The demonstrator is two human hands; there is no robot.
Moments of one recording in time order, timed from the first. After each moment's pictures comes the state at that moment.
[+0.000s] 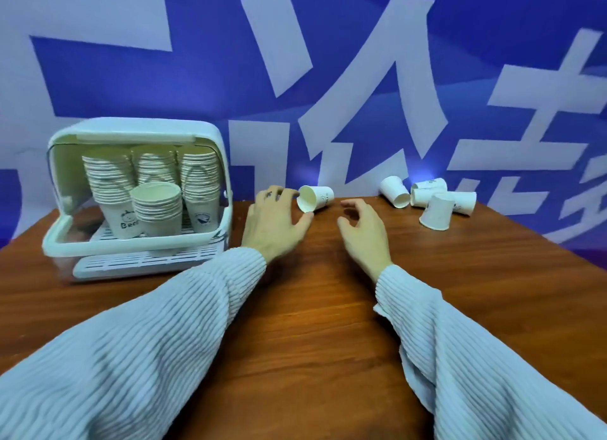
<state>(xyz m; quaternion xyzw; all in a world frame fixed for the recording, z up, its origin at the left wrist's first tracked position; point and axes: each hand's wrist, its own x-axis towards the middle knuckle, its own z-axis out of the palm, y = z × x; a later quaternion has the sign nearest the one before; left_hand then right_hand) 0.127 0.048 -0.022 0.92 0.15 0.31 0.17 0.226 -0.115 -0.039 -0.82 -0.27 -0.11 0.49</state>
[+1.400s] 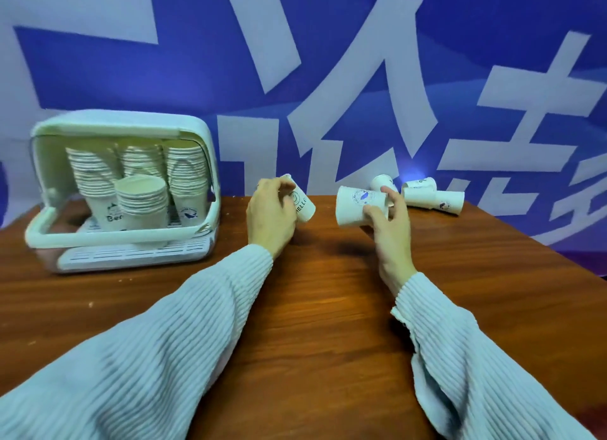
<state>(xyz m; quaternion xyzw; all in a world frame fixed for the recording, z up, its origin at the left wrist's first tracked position) 0.136 0.008 -0.016 0.79 0.18 0.45 0.38 0.229 -0.168 -0.030 -0.63 -0.19 -0.03 0.75</state>
